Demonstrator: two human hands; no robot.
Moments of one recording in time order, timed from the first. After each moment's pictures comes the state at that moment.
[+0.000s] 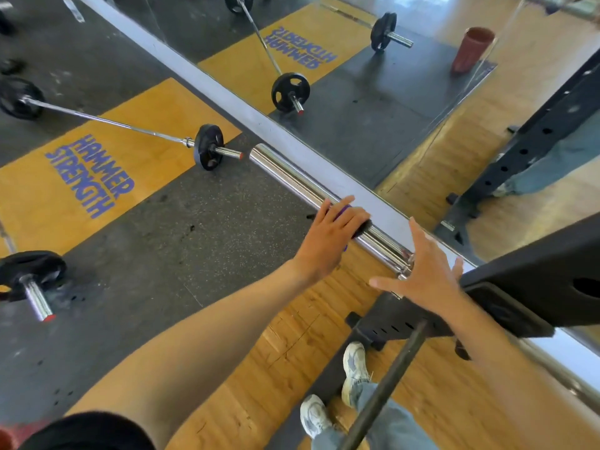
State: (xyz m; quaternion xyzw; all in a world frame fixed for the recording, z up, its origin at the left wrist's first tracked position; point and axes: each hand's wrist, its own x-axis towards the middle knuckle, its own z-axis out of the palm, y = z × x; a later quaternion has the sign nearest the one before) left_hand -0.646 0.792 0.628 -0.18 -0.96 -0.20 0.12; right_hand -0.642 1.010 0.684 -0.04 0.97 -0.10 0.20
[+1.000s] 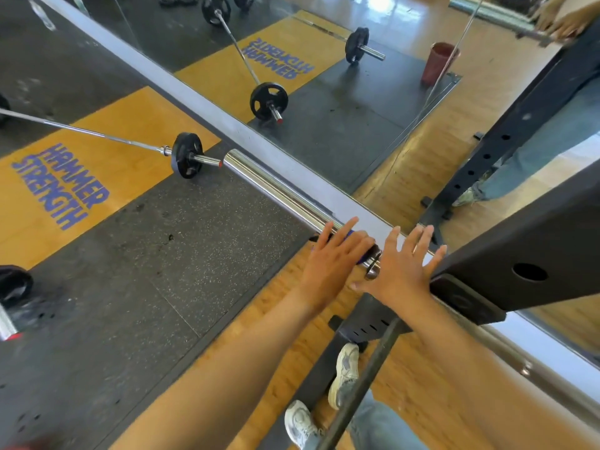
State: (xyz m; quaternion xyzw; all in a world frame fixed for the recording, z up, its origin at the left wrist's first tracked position) left_hand -0.614 0.861 0.631 -0.18 -0.97 -0.12 0.13; right_hand -0.631 1.002 0.685 0.02 0.98 0.08 0.16
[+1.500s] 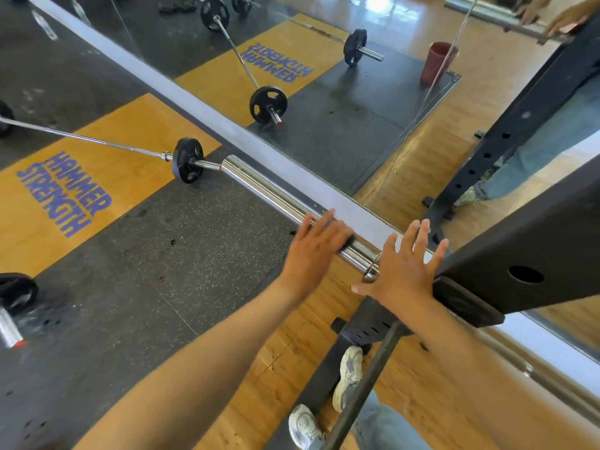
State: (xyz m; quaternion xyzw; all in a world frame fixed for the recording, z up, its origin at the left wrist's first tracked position) left_hand -0.630 0.831 0.634 -0.16 -0.98 -0.06 0.13; right_hand -0.632 1.007 0.695 -0.02 0.98 0.14 0.15
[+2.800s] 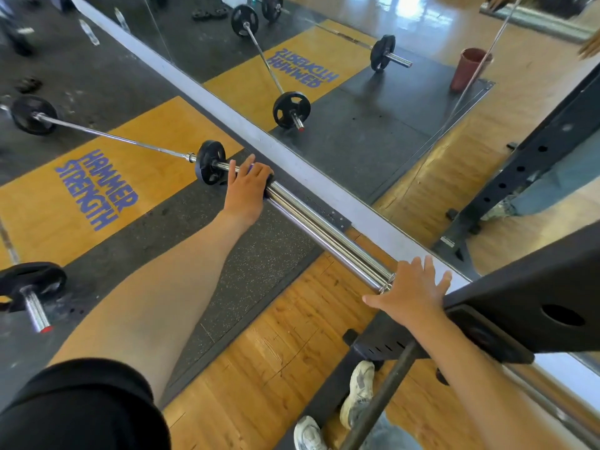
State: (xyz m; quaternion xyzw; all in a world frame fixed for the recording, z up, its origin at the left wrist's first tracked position) left_hand -0.732 0.657 0.645 0.03 -0.99 -0.09 0.12; right_hand -0.646 1.002 0.692 -0.03 0.97 0.06 0.22
